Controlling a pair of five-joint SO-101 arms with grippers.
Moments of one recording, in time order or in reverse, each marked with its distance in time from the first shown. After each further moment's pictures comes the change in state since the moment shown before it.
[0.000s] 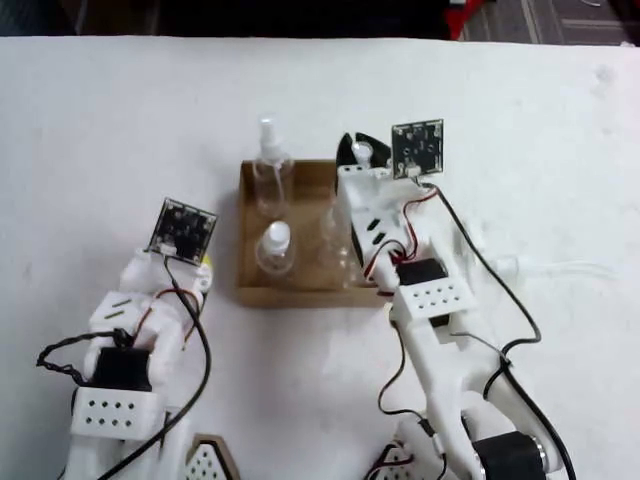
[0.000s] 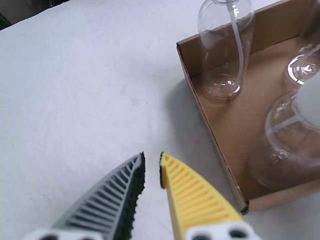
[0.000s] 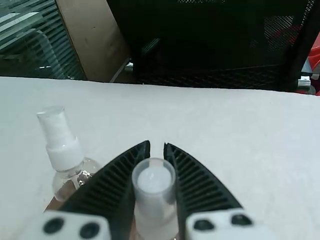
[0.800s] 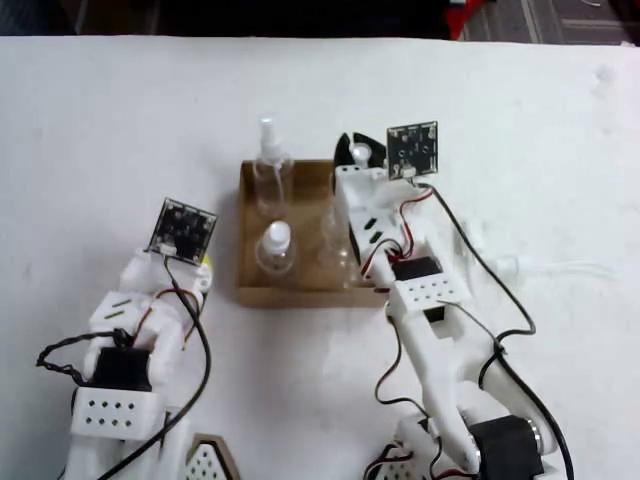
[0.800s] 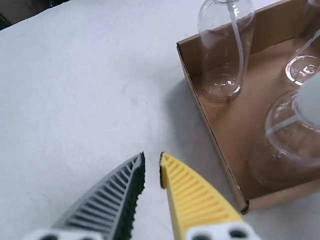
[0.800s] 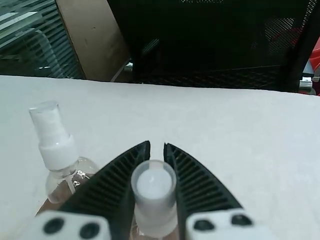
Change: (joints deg) left arm 0.0 0.0 0.0 0.0 0.0; right arm -0.1 4.7 0.1 -4.9 0.5
